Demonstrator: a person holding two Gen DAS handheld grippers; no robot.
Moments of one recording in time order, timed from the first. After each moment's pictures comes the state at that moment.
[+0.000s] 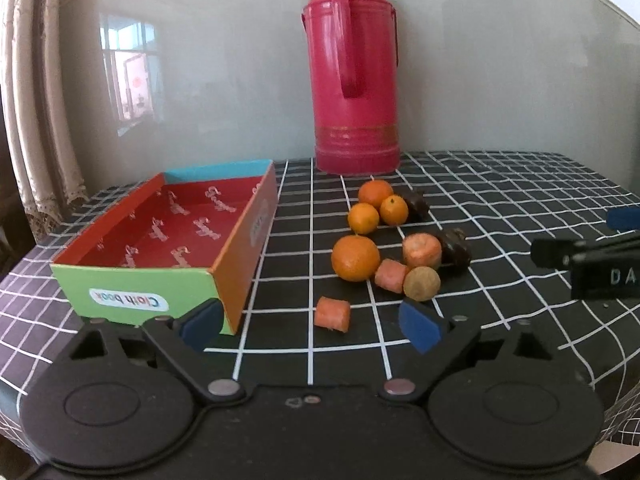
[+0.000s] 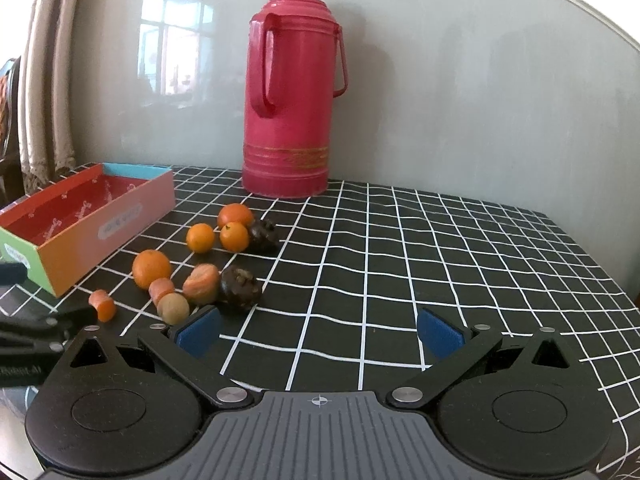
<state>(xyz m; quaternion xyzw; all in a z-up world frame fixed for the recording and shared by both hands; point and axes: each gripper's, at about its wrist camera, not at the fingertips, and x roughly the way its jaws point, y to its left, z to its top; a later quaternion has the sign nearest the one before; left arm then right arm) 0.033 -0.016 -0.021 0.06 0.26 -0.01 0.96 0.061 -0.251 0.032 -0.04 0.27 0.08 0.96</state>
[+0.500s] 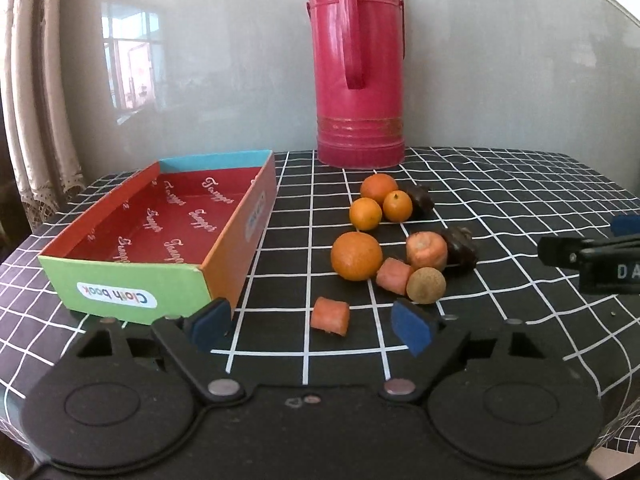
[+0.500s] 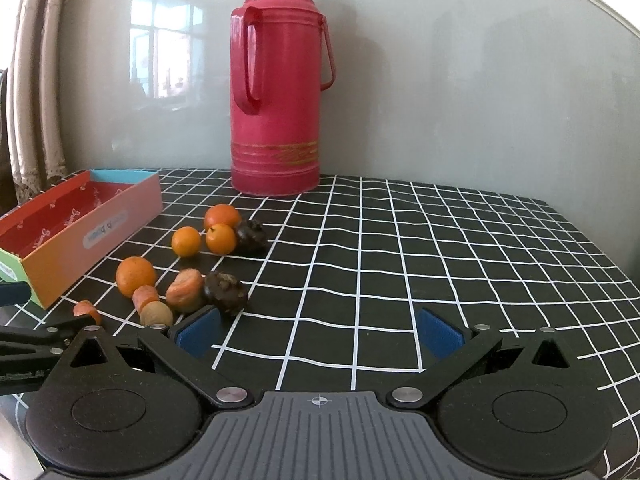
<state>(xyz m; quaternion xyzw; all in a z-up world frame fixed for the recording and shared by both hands) 0.041 -0.017 -0.024 0.05 0.27 -0.01 0.96 0.075 -0.261 0.028 -0.02 0.28 0.07 0.96</state>
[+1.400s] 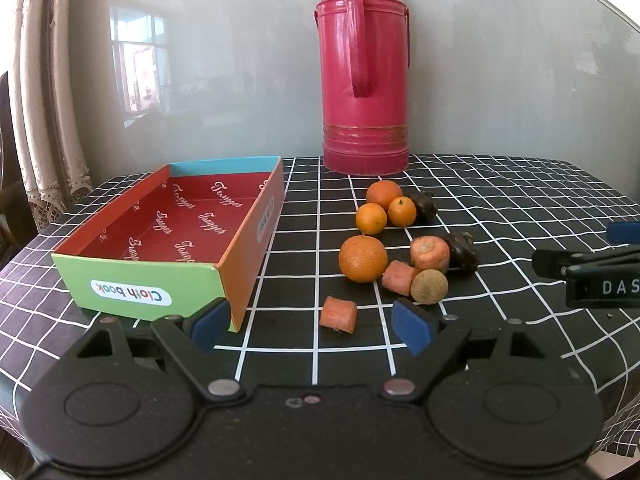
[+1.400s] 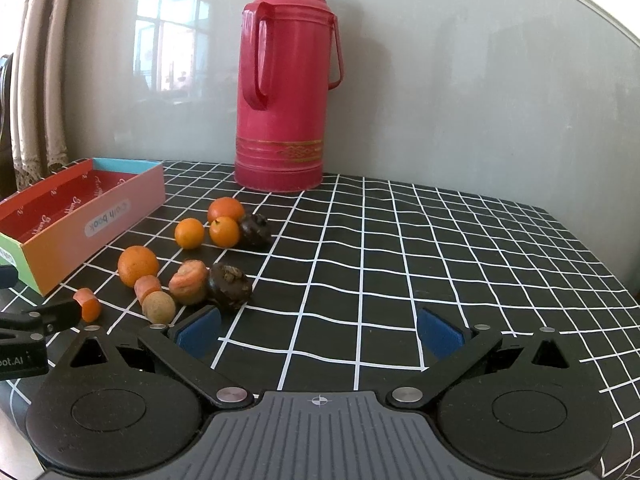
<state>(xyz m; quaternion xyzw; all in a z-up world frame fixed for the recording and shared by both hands) 0.036 -0.013 -0.021 0.04 0.27 0.00 0.96 0.073 -0.256 0.028 -0.04 0.28 0.07 0.96</state>
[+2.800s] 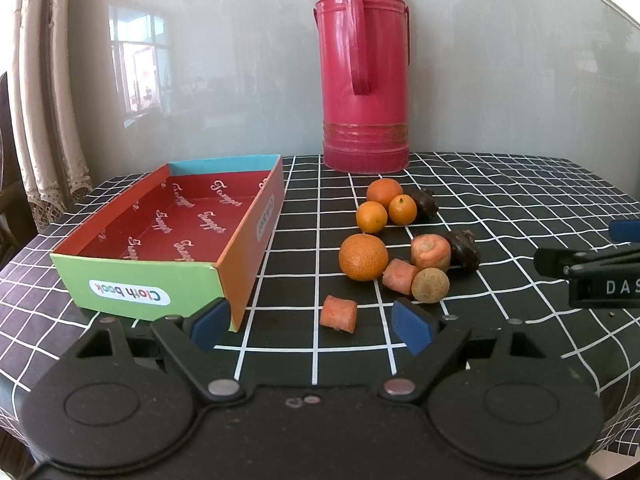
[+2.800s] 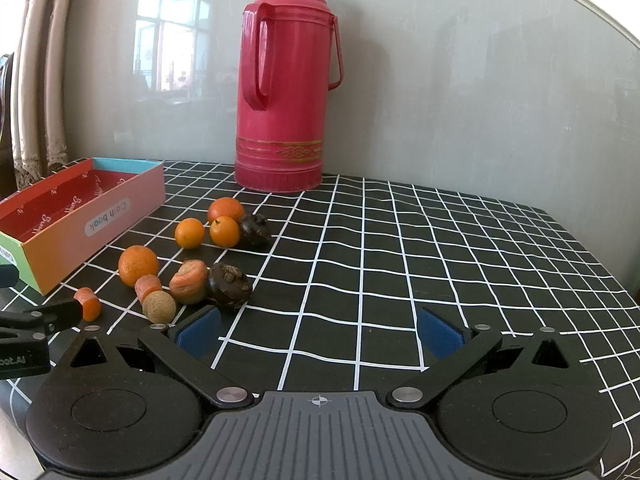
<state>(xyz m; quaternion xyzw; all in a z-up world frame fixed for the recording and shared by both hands) 0.037 -0.014 -0.023 0.05 0.27 0.00 0.96 0.072 -0.256 0.028 -0.04 0.28 0.07 0.96</state>
